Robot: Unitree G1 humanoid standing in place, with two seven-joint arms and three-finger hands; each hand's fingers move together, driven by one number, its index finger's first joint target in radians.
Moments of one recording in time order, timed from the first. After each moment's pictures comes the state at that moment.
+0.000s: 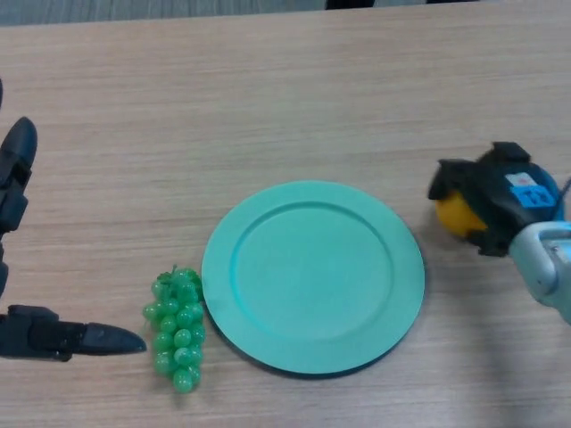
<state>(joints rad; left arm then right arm) 0.17 0.19 0.38 -0.74 -0.30 0.27 -0.25 -0.84 -0.36 0.17 1.34 -1.08 -0.36 -0.43</state>
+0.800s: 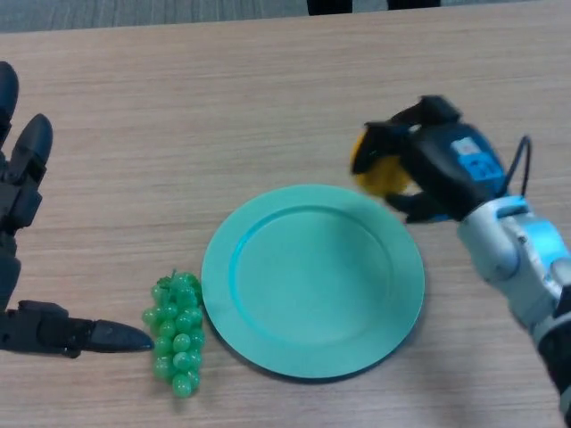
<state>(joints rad) 0.15 0.19 0.35 -0.72 -0.30 0.28 -0.26 -0.59 -0.23 0.09 0.64 -0.86 -0.42 -0.09</state>
